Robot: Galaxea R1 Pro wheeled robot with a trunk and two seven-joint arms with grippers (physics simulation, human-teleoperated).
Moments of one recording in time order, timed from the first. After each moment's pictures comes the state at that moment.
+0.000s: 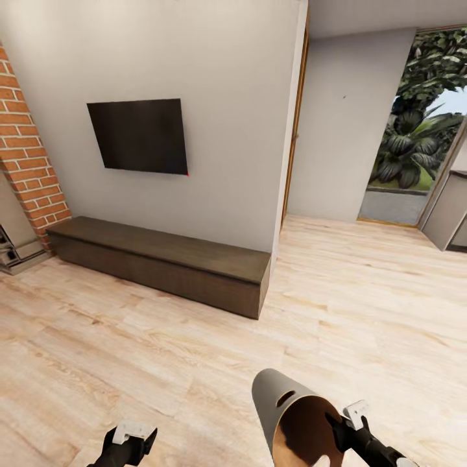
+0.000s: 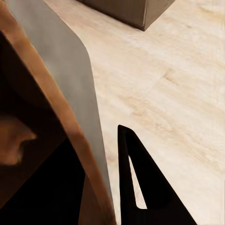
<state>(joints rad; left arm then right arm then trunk) -0.21 0.08 0.15 -0.63 -0.13 -0.15 -0.27 -0.37 -0.16 -0.32 -0.39 0.30 -0.35 0.52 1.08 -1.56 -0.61</state>
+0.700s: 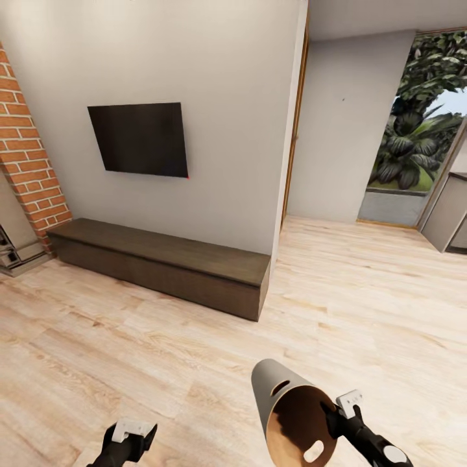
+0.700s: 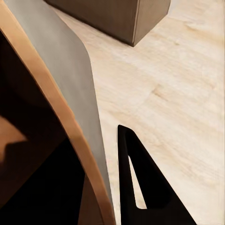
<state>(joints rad) -0.21 0.08 0.15 -0.63 -0.13 -0.21 -0.27 -0.39 -0.14 -0.26 -0.40 0.29 -0.35 0.42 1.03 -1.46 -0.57</state>
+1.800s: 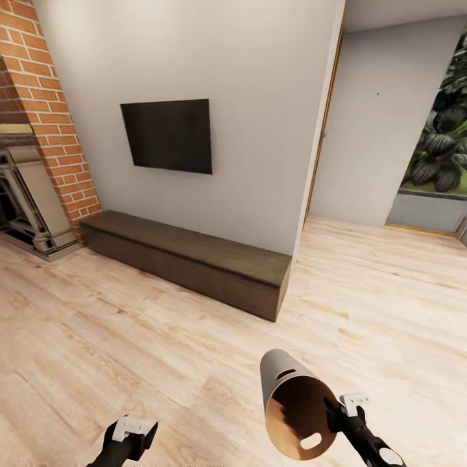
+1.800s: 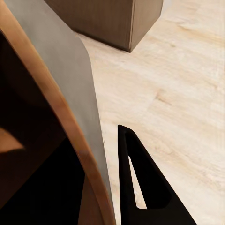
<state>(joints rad) -0.21 0.08 0.15 -0.63 -0.13 -0.23 -0.27 -0.39 -0.10 -0.36 -0.40 0.26 -0.34 0.32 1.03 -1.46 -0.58</state>
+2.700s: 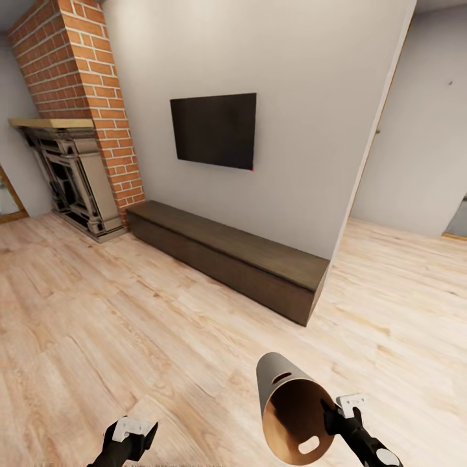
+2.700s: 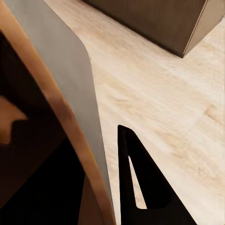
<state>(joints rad) -0.21 0.08 0.15 -0.63 -0.13 -0.24 -0.27 -0.39 -0.10 -0.31 -0.39 0.25 -0.34 0.32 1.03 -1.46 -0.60</state>
